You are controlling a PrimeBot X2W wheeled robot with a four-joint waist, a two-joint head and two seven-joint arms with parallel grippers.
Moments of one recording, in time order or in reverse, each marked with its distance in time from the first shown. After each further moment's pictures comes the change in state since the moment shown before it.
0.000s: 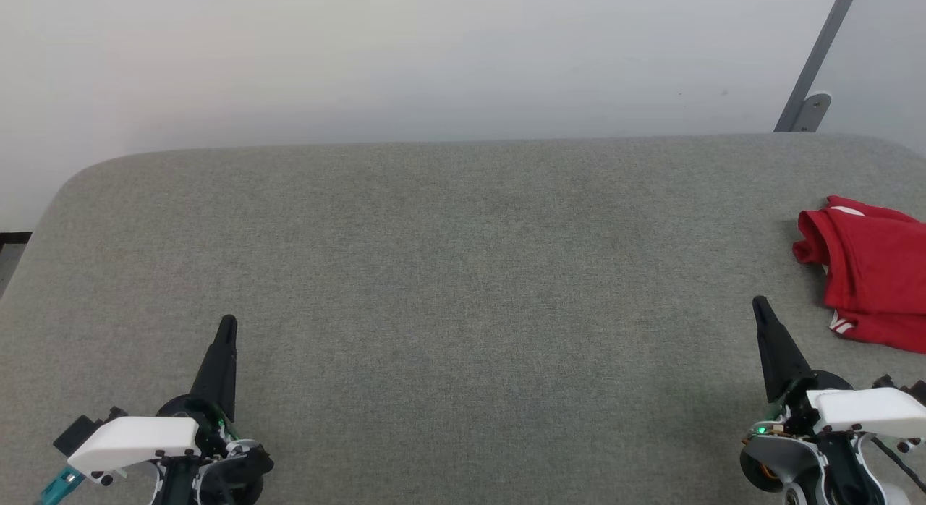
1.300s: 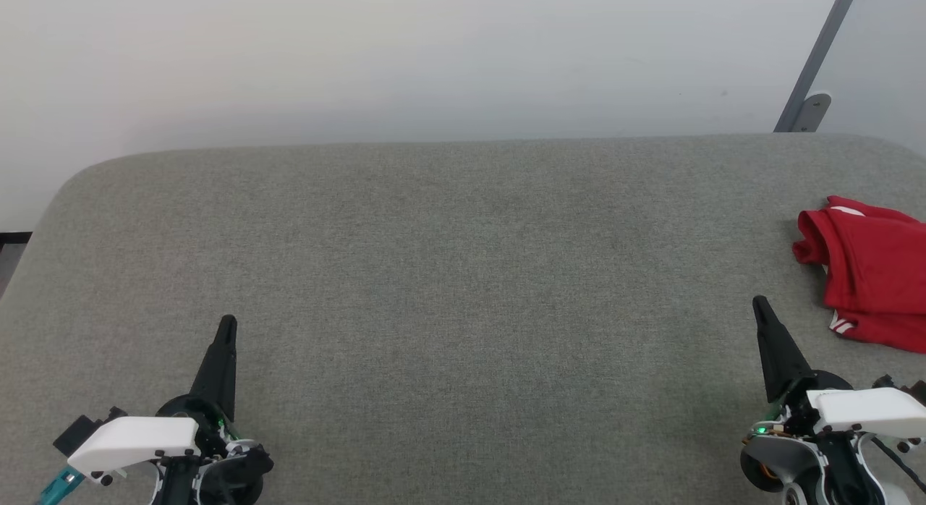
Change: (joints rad) left arm 0.000 0.000 0.001 0.000 0.000 0.000 0.000; right arm 0.000 0.000 0.000 0.000 0.000 0.000 0.000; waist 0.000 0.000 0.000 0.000
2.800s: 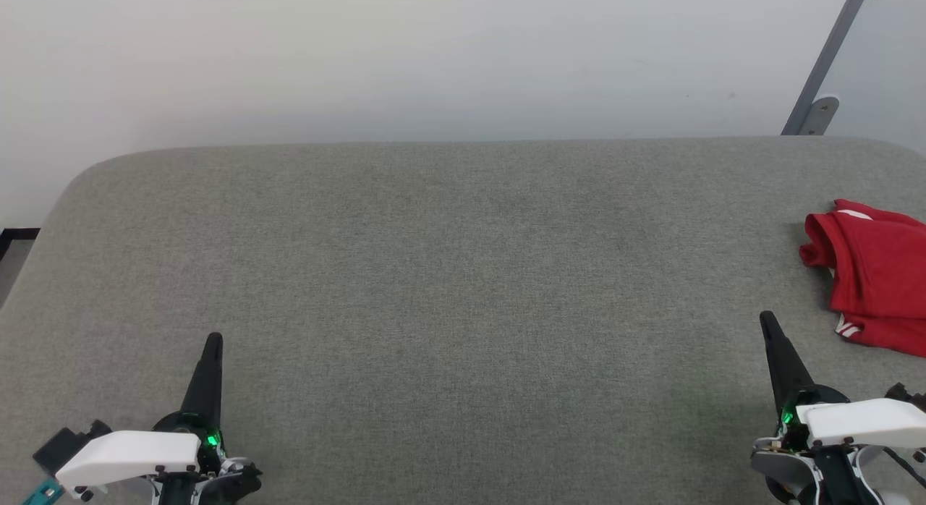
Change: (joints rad) left arm 0.043 0.018 0.005 -0.020 0.156 0.000 -0.051; right arm 0.035 -0.015 0.008 -0.012 -0.185 0.000 -0.050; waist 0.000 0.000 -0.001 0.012
